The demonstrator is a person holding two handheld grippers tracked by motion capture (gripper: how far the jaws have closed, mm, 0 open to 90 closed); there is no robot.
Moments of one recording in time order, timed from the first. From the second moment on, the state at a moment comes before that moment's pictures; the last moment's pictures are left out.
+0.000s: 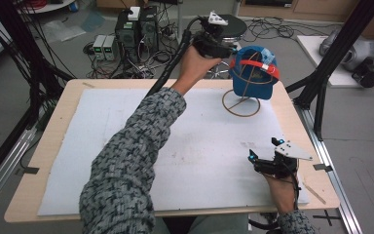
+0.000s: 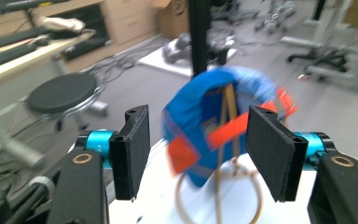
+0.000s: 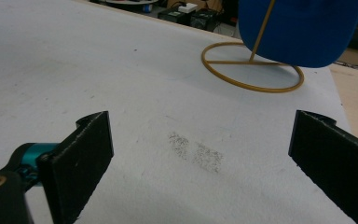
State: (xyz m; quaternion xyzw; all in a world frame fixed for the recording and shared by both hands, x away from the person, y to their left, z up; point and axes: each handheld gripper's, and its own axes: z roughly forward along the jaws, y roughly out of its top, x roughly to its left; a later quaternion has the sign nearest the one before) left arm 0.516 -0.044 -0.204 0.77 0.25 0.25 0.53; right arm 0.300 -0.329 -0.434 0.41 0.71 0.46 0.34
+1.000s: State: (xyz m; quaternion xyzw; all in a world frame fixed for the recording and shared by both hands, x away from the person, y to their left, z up) left arm 0.354 0.228 -0.283 0.69 0.36 0.37 0.51; right arm 0.301 -0.321 -0.431 0.41 0.72 0.45 0.34
